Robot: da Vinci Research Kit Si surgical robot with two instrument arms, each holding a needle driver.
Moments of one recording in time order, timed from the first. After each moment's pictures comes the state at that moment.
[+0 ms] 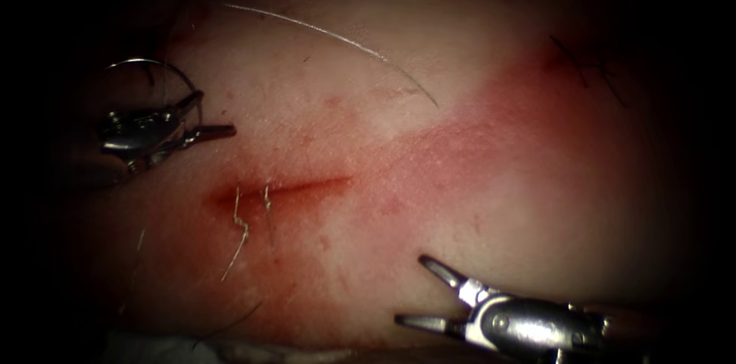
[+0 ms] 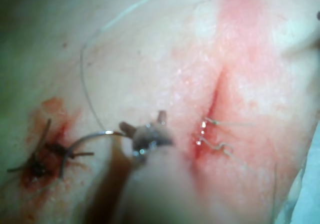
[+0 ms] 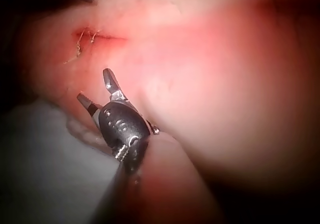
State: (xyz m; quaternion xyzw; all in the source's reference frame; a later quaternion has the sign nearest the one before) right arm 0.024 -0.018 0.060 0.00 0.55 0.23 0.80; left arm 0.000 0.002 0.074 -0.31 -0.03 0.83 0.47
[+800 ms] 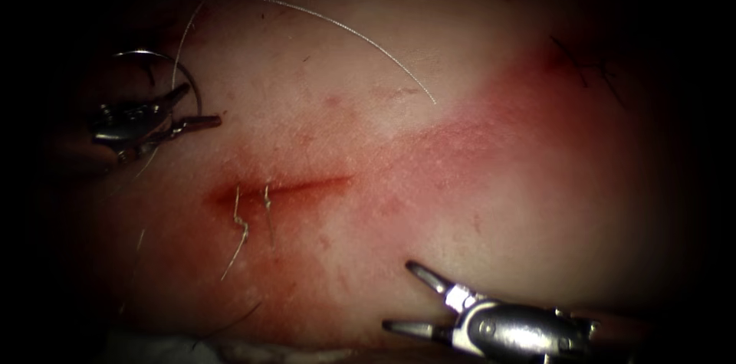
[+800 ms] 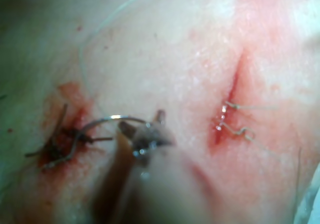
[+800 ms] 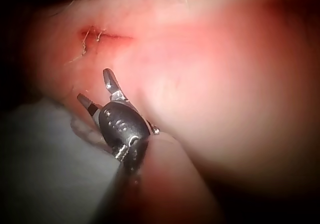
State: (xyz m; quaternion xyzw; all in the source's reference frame) right arm 0.025 -0.019 0.060 0.01 0.55 0.22 0.80; left arm 0.002 0.003 0.078 -0.31 -0.02 0.83 0.47
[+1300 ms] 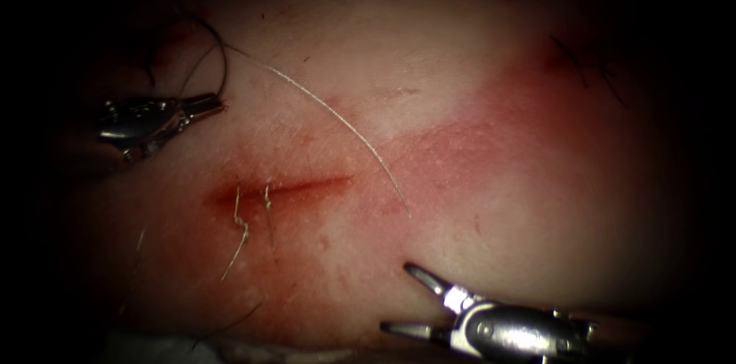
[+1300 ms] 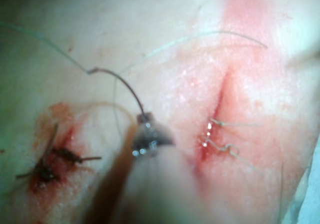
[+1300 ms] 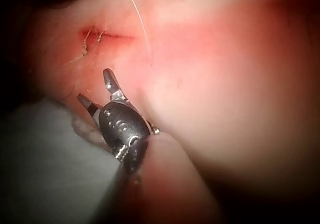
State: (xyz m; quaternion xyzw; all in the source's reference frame) right arm 0.025 -0.019 0.060 0.01 0.55 0.22 0.80; left arm 0.000 0.004 0.073 -0.35 -0.07 0.82 0.44
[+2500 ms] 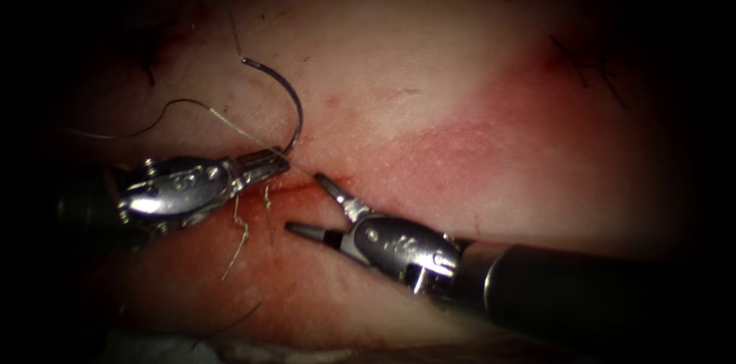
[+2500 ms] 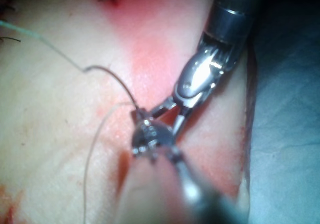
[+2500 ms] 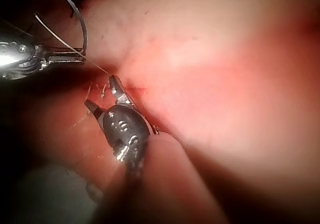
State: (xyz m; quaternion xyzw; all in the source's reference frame) right arm 0.036 -0.012 0.071 0.05 0.47 0.29 0.83; left arm -0.009 -0.001 0.062 -0.42 -0.04 0.84 0.35
